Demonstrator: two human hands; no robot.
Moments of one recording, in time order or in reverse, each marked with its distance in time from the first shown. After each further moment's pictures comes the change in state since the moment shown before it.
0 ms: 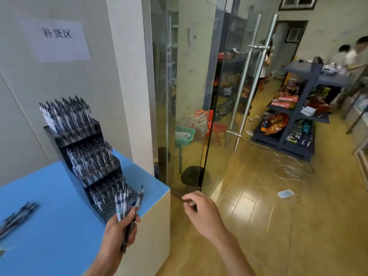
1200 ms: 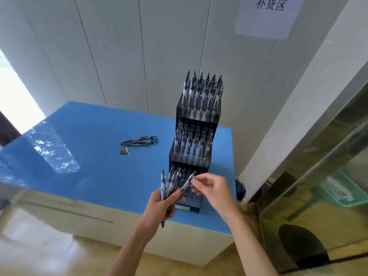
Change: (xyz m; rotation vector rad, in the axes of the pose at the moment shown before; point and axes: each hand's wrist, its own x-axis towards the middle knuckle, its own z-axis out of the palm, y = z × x) left_hand 0.067 0.004 0.028 -0.035 0.795 0.090; right_hand 0.233 -0.083 0.112 0.608 -0.971 -0.309
